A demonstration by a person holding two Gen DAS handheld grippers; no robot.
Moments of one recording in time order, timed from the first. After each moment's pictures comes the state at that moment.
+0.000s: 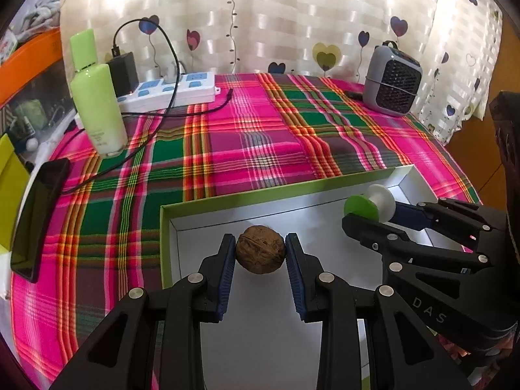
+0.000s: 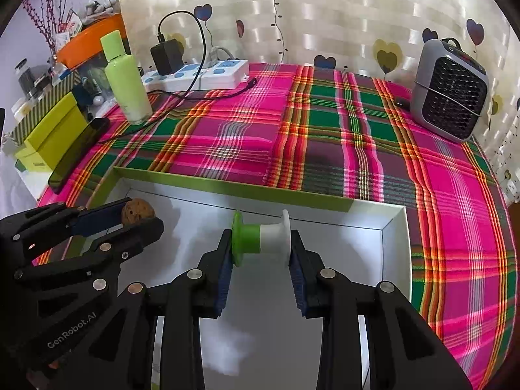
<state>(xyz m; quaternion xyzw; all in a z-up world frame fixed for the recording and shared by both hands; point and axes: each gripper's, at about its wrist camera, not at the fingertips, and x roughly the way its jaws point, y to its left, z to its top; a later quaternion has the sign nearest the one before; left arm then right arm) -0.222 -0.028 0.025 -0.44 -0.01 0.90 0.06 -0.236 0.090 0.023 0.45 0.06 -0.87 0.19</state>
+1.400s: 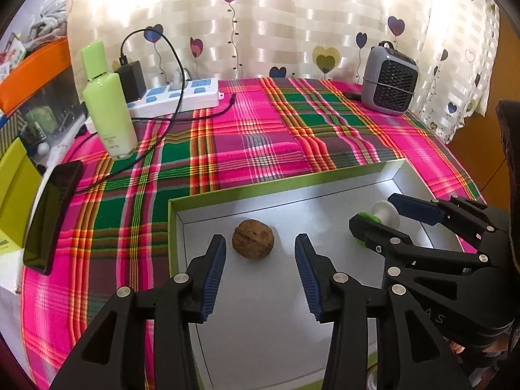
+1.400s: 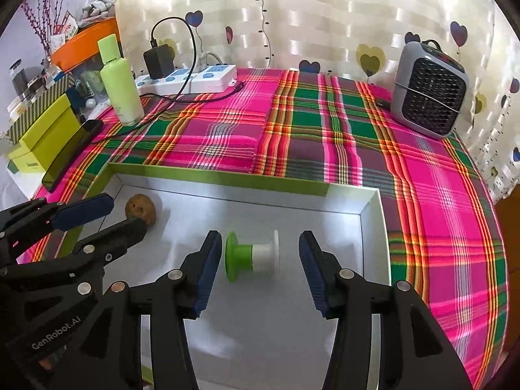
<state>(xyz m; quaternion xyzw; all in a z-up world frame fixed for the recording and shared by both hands) -0.201 -0.025 0.037 -0.43 0.00 0.90 0.05 -0.218 0.100 0.029 0.44 0.06 -0.88 0.17</state>
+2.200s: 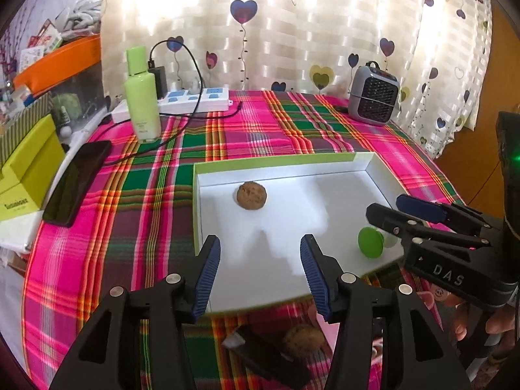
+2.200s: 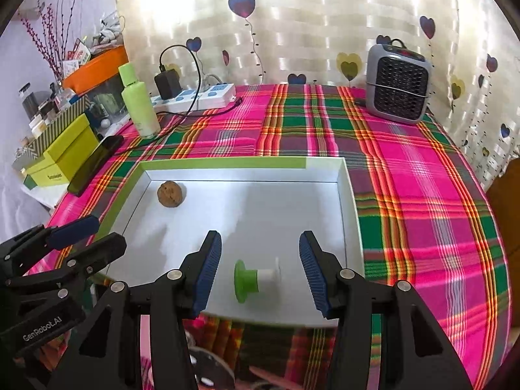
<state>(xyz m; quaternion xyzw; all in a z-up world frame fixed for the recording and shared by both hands) -0.126 -0.034 0.054 -0.40 -0.03 0.92 0.05 -0.160 0.126 0.049 0.40 0.01 -0.90 0.16</state>
